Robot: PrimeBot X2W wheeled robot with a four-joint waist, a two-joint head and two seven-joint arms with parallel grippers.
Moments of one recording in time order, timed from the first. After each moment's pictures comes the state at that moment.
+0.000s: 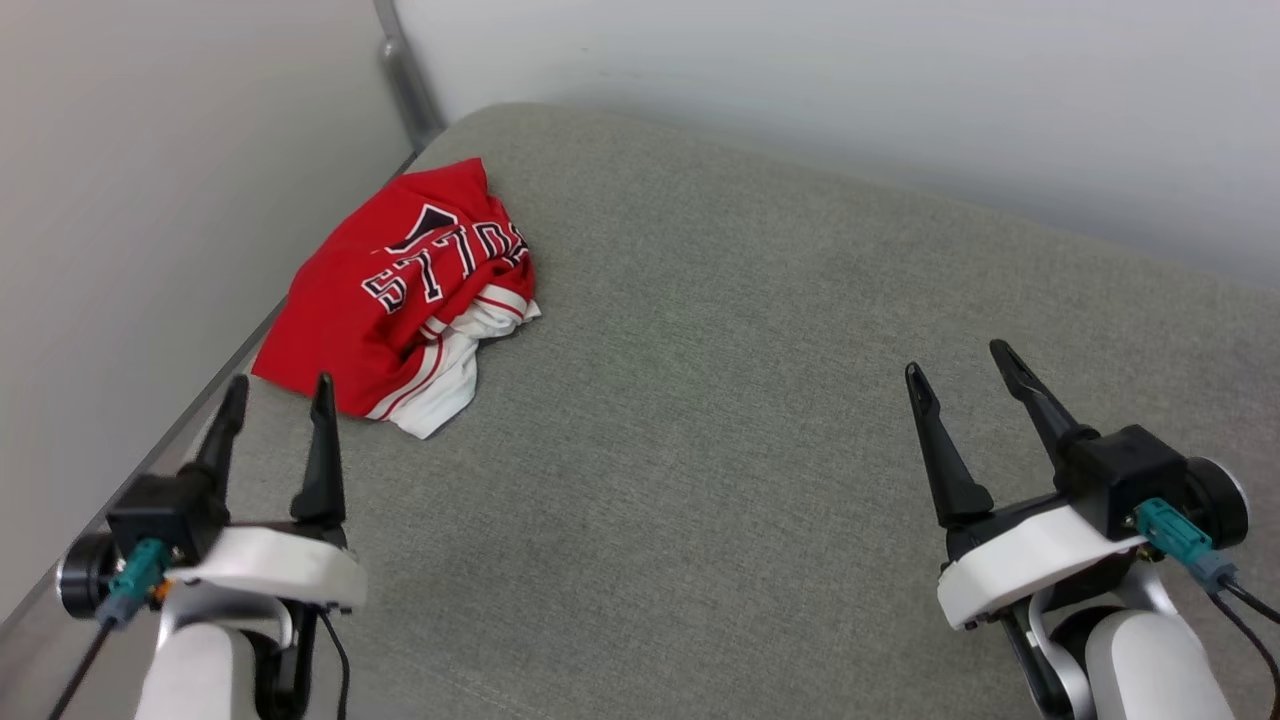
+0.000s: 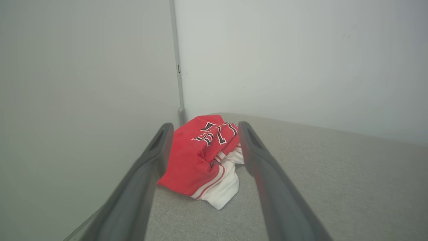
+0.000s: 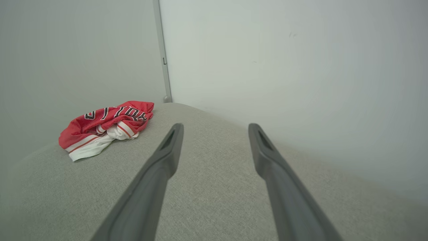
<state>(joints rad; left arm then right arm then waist) -0.16 0.11 0.11 0.18 -0.15 -0.13 -0.26 -0.14 -0.05 0.10 -0.02 0.03 0.13 -0.02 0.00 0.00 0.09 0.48</state>
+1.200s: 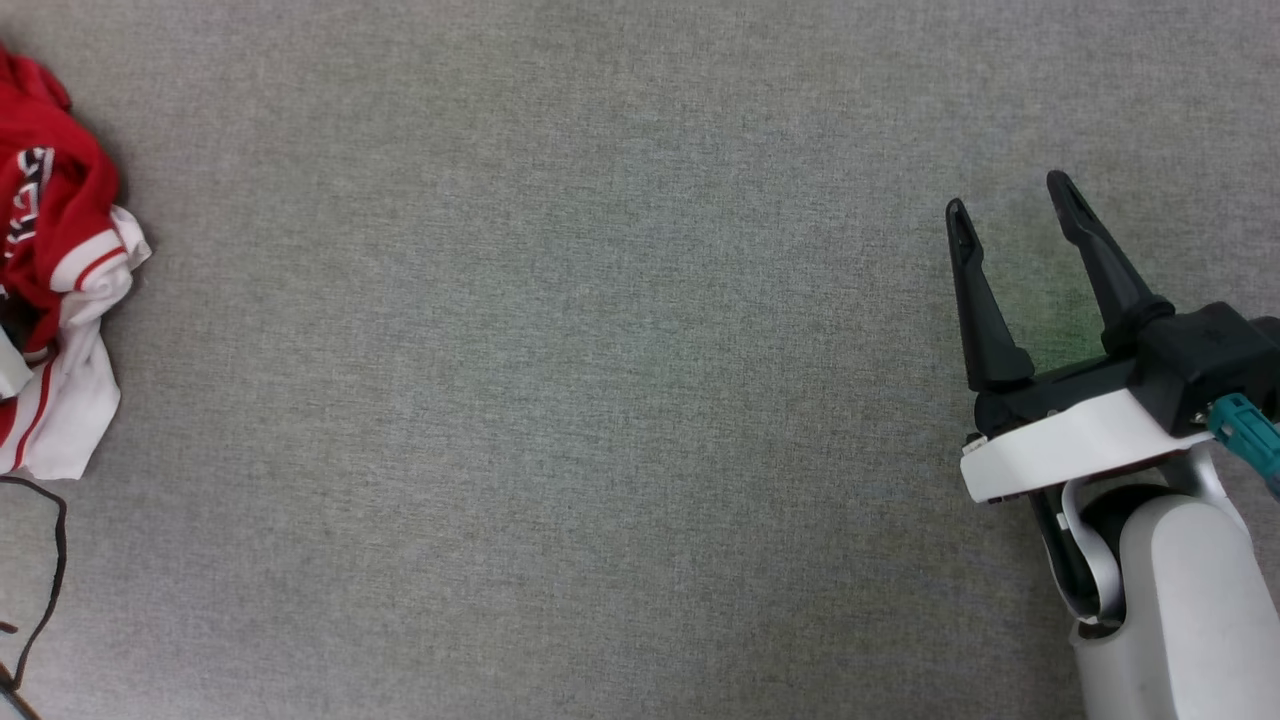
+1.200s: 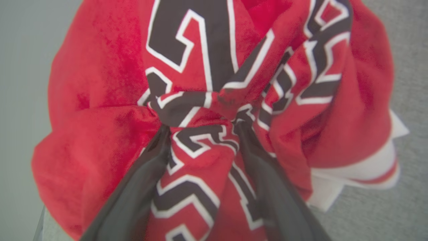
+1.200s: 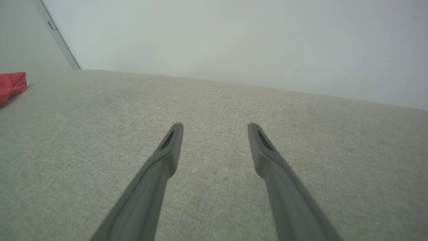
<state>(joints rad) -0.81 0.66 -0.13 0.85 -0.67 -0.13 0.48 -0.34 -0.05 0.08 -0.07 0.01 0.13 -0.04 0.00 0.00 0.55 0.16</state>
